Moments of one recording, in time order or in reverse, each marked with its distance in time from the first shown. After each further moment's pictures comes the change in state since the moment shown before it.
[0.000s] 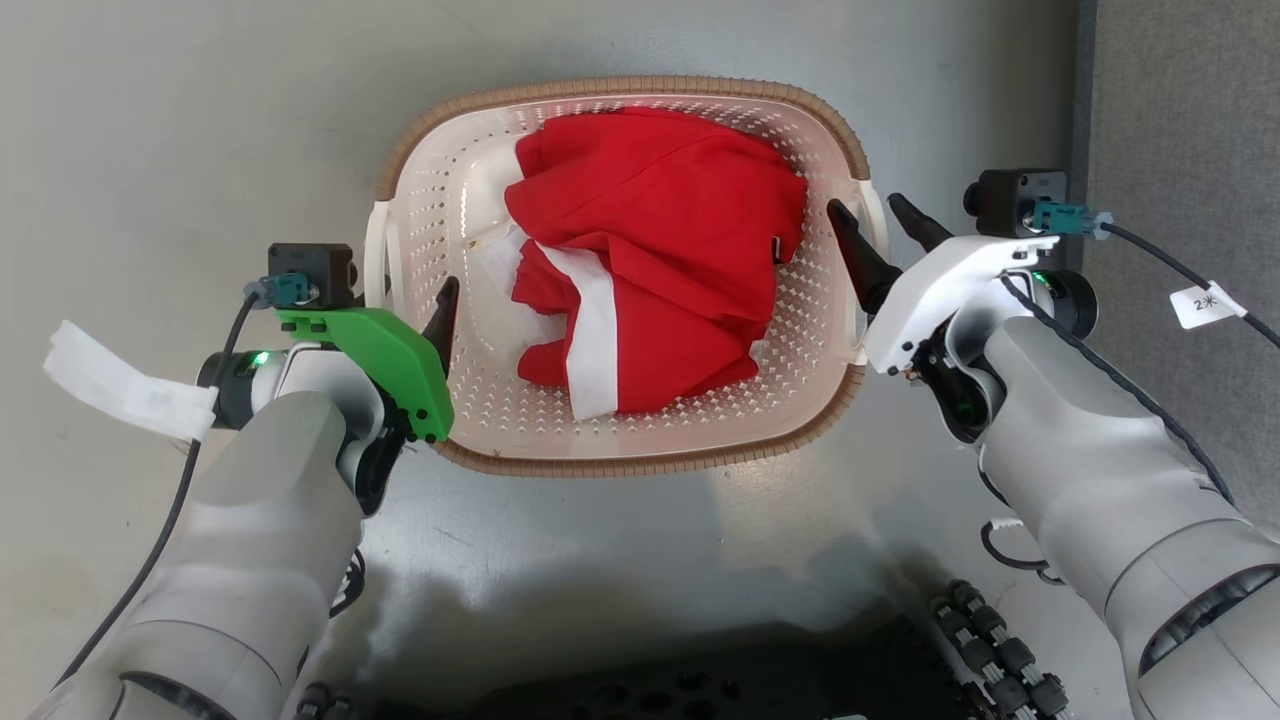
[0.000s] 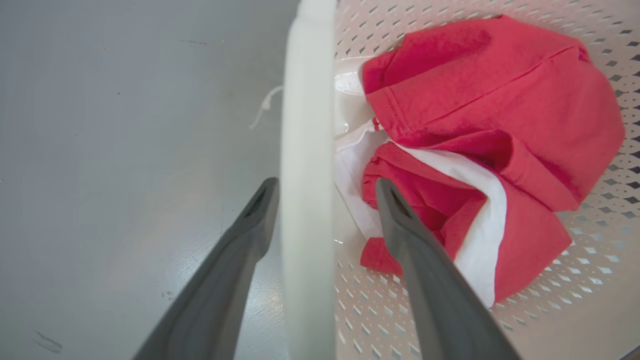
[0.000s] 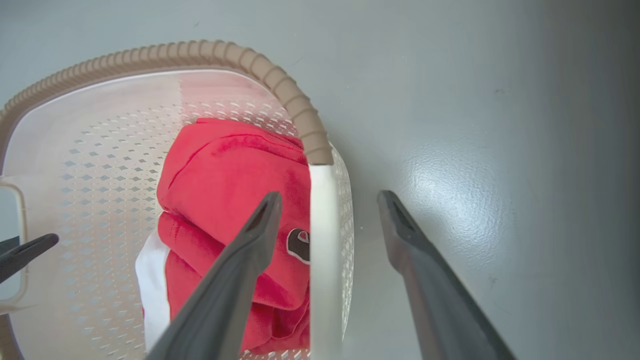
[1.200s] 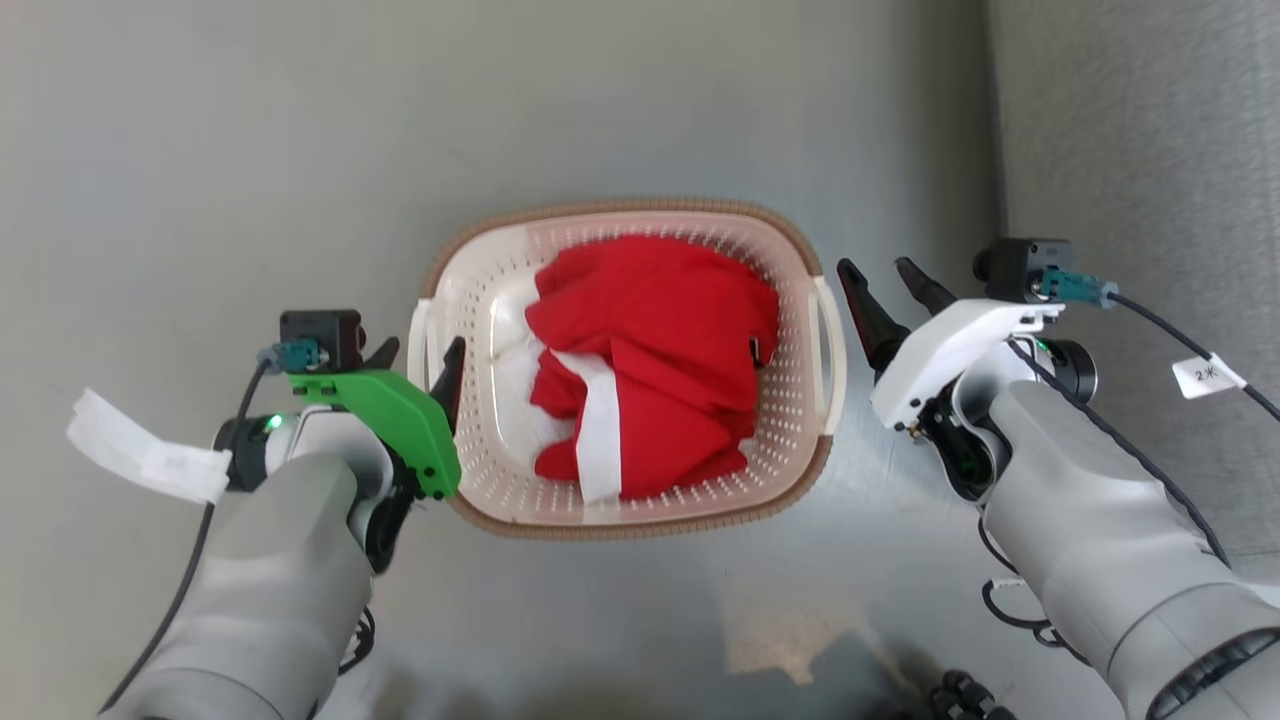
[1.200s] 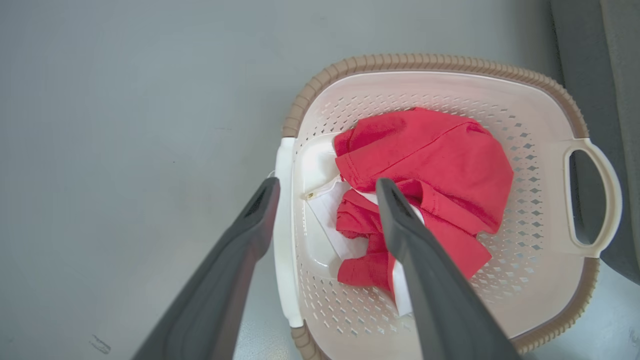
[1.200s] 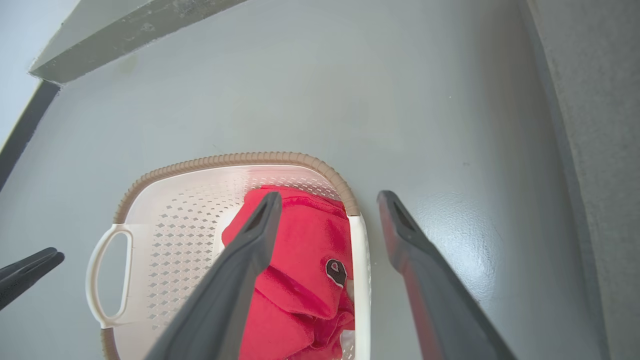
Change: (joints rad) left arm 0.079 -0.003 -0.036 0.002 -0.052 0.000 -0.030; right arm 0.121 -0.007 -0.081 -0.062 -0.017 0.000 0.000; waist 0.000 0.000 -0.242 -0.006
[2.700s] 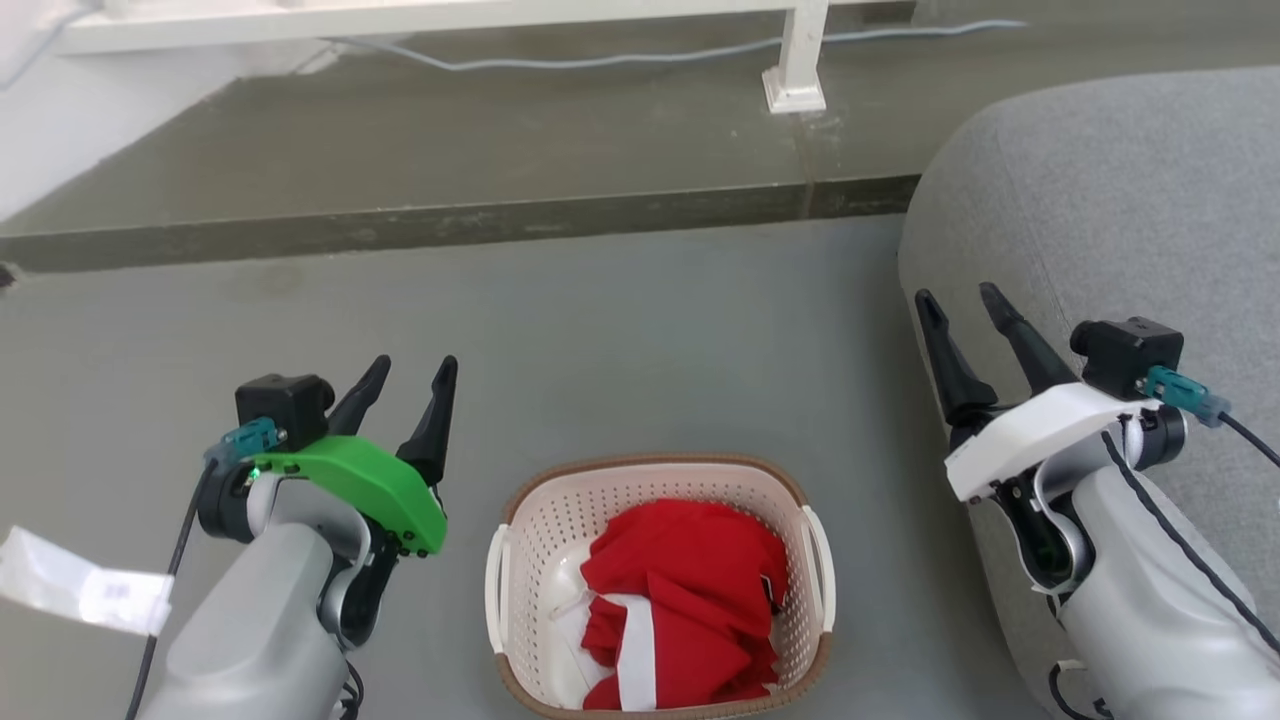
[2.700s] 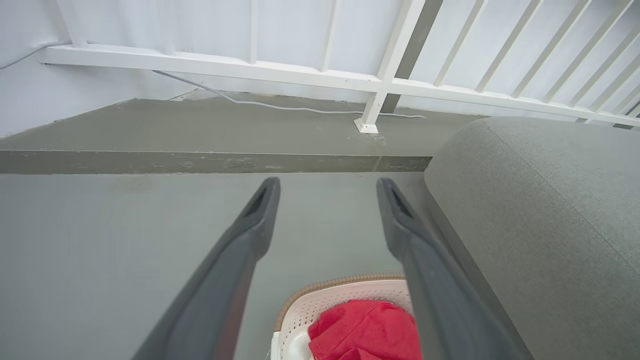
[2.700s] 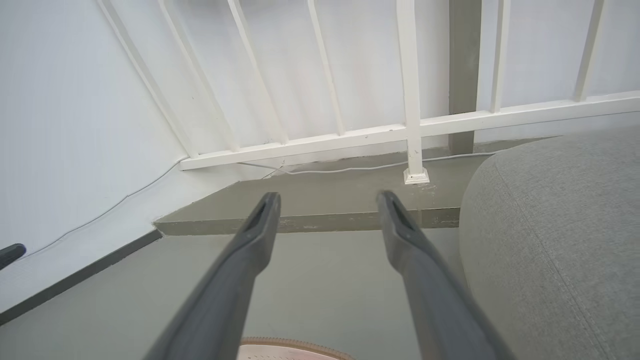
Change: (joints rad) left arm 0.288 0.122 0.265 -0.473 0.190 0.021 -0.029; right arm 0.375 -0.093 -0.330 -0.533 -0.305 -0.022 0.000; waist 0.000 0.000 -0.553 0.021
